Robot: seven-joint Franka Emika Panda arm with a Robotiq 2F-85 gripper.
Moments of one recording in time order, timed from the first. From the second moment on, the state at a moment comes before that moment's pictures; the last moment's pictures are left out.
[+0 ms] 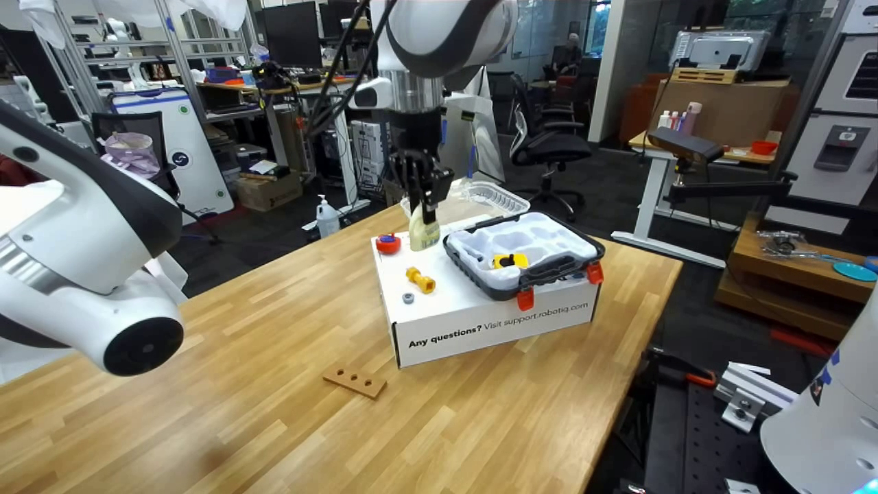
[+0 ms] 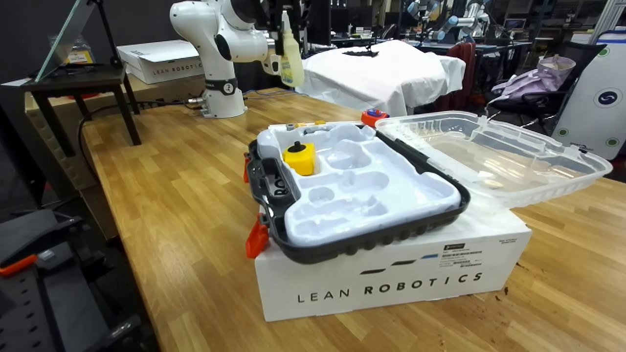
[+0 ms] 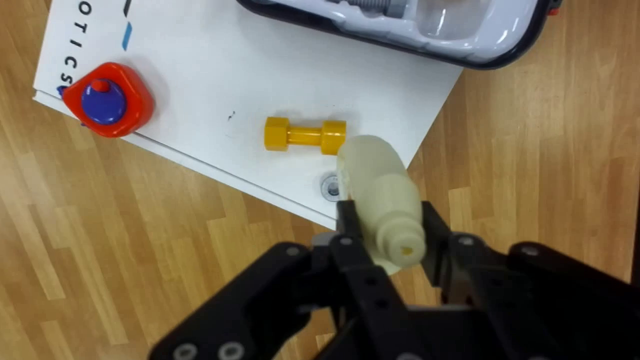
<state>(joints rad) -0.03 0.14 0.07 -2.02 -0.07 2.19 -1.22</state>
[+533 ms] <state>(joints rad) 0.02 0.13 0.07 -2.17 -0.09 2.28 -1.17</state>
